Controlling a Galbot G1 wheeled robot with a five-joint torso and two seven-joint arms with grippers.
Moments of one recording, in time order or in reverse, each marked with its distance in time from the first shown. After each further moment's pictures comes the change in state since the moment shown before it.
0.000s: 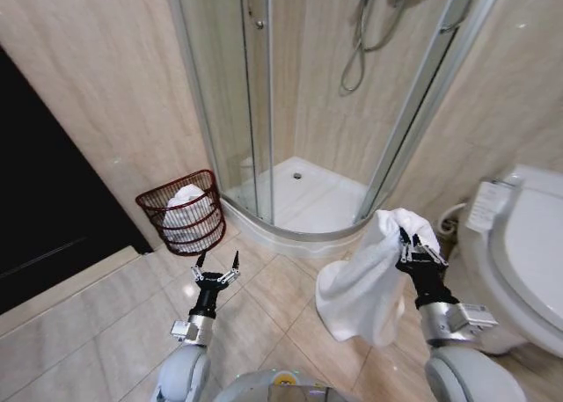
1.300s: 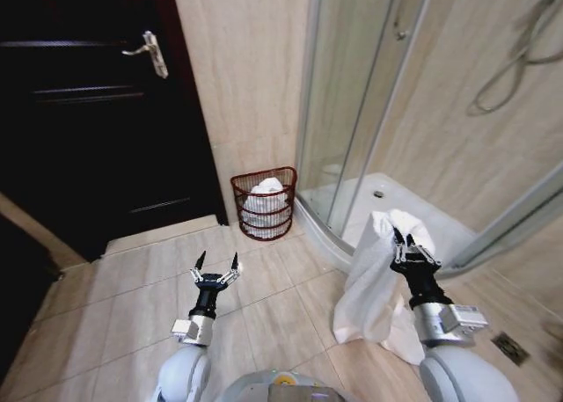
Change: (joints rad) left arm 0.013 -0.009 -0.001 -0.023 0.014 0.055 -0.039; right arm 0.003 0.025 -0.024 -0.005 -0.045 0.019 -0.025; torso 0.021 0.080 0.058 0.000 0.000
